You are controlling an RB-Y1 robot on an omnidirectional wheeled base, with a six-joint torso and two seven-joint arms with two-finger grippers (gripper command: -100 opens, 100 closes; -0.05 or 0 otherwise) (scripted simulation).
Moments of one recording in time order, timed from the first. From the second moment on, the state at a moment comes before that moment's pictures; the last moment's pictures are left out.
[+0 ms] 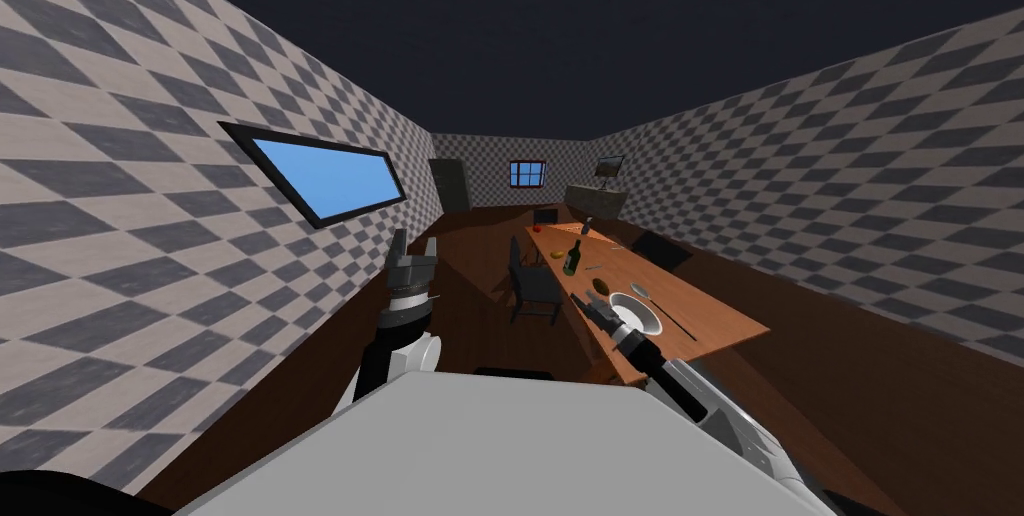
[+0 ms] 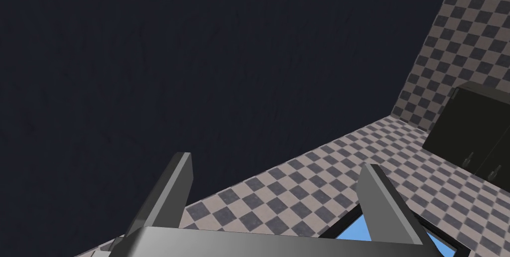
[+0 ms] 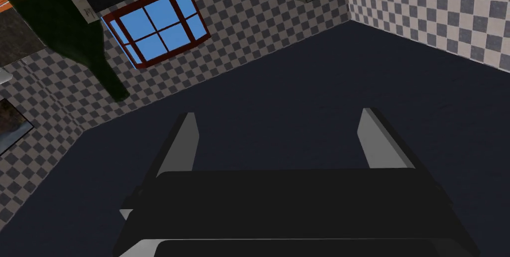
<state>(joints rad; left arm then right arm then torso) 0.51 -0.05 -0.06 -2.32 0.02 -0.55 0.03 0.37 -0.67 0.15 -1.65 0.31 -0.47 0.41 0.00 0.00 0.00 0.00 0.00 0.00</state>
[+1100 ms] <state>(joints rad) 0.51 -0.05 -0.06 -2.32 0.02 -0.55 0.03 0.37 -0.85 0.24 -1.36 0.44 -0.44 0.49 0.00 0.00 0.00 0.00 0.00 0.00</state>
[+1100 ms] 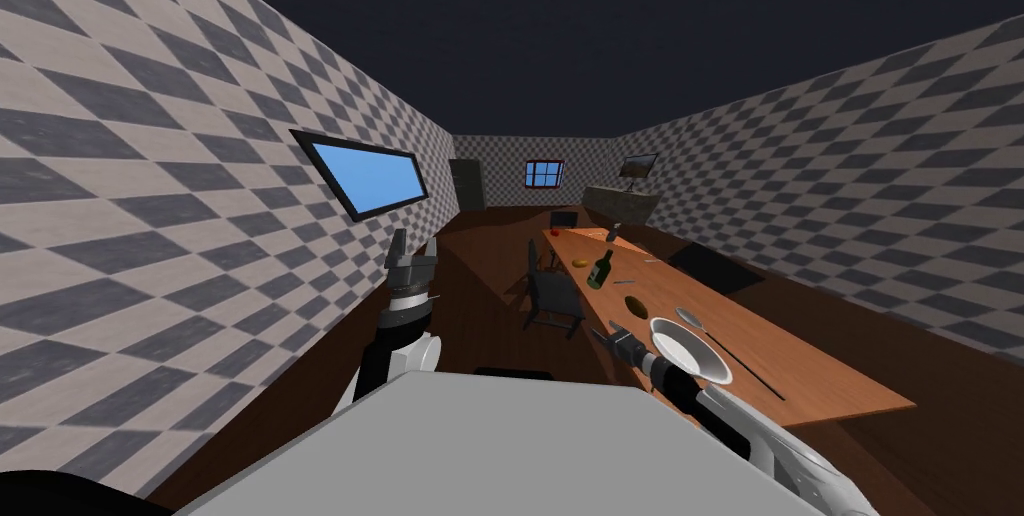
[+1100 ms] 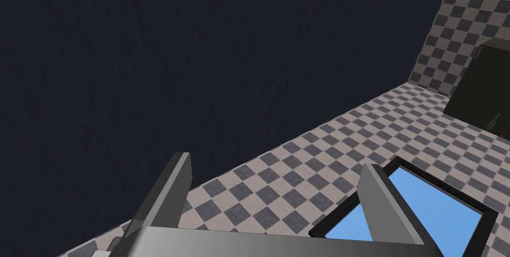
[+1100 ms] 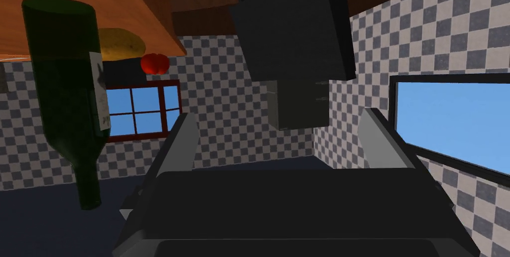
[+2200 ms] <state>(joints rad) 0.51 -0.05 -0.06 -2.32 0.02 -0.55 0.03 0.40 -1.03 0.33 -1.10 0.57 -0.37 0.56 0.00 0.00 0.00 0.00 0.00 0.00</state>
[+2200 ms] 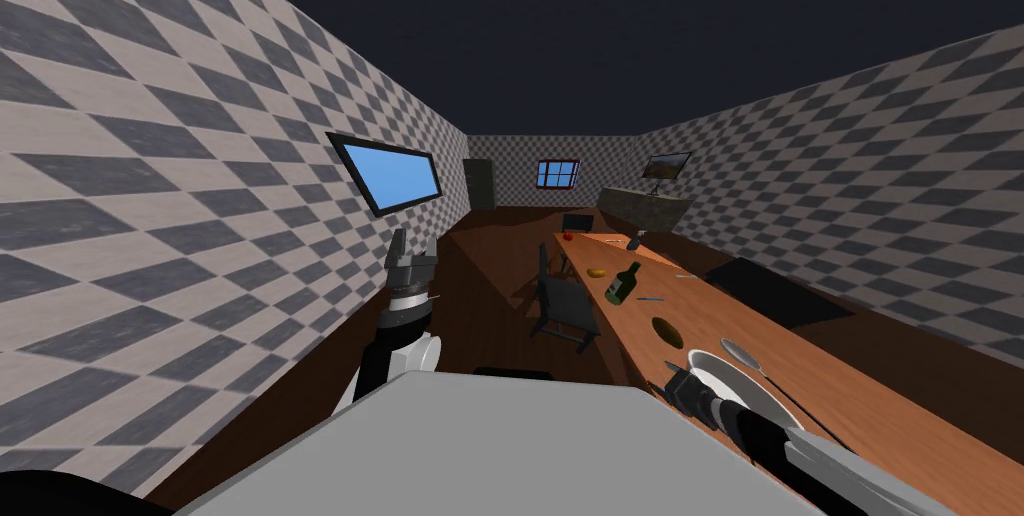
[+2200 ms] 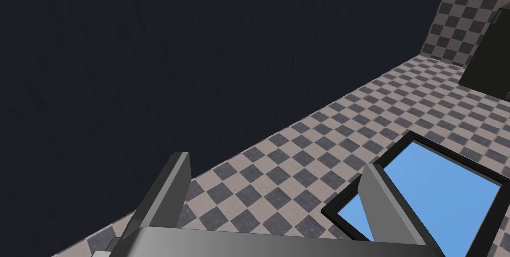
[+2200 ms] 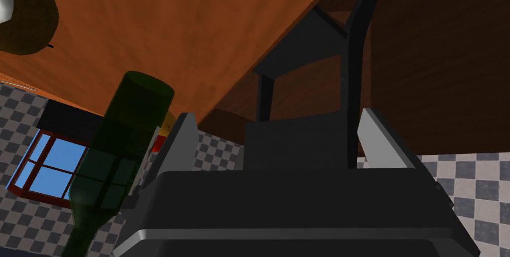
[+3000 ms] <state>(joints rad) 0.51 -0.05 -0.06 -2.32 0.02 -0.55 0.03 0.46 -1.12 0.37 -0.96 0.64 -0.33 0.60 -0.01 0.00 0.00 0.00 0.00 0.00</state>
